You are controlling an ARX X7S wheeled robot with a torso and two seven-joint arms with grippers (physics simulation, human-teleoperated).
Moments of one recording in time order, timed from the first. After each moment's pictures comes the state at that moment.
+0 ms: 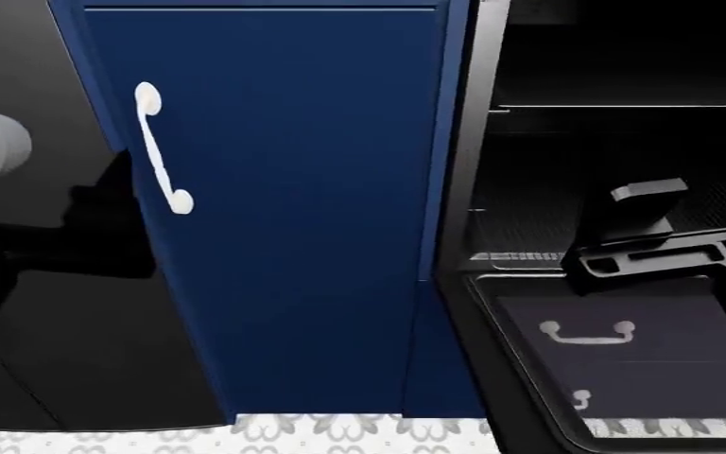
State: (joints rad) left arm -1.00 -0.87 -0.02 0.76 -2.13 -1.17 -1.44; right arm 0.92 0.86 0.12 -0.92 1.99 1.00 1.23
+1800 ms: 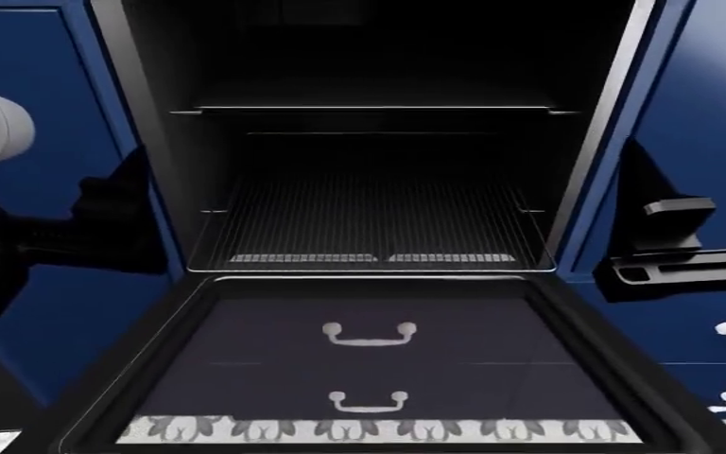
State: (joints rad) left arm -1.04 -0.90 0.06 0.76 -2.13 -1.06 -1.40; right arm 0.75 0.89 0.28 -0.91 1.95 1.03 1.17
